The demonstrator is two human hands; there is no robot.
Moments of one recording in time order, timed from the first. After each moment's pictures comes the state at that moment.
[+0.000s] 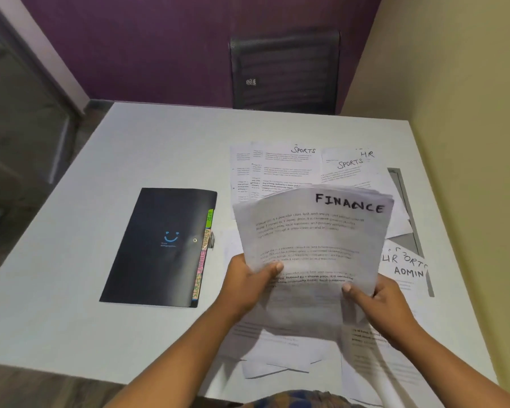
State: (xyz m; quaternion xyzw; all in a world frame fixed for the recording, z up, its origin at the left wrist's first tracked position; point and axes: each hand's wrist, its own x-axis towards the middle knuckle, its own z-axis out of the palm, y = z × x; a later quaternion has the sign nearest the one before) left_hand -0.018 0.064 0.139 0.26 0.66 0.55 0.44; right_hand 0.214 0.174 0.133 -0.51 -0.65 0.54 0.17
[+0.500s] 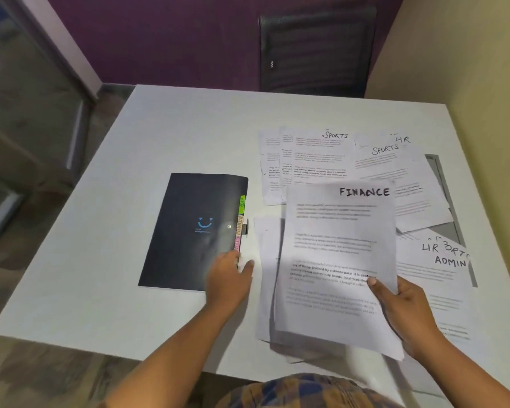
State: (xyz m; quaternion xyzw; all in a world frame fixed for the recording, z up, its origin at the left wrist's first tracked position) left_hand -0.107 -0.001 0.067 0.26 0.90 0.26 0.23; right_hand 0.173 0.124 0.111 -0.60 -0.54 0.56 0.21
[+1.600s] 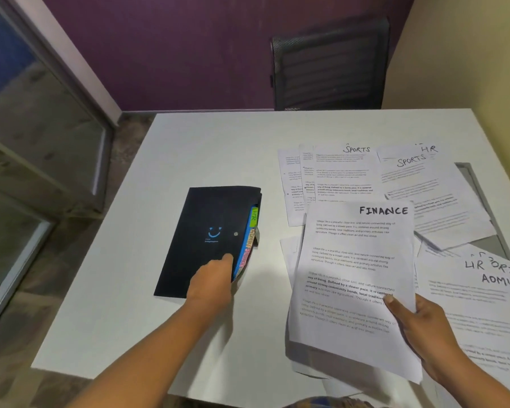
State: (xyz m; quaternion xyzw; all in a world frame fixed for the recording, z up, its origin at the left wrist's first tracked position) left_hand -0.210 -0.015 0.115 0.45 0.87 -0.05 0.20; right_hand 0.123 0.116 0.110 -0.63 -0.50 0.56 0.19
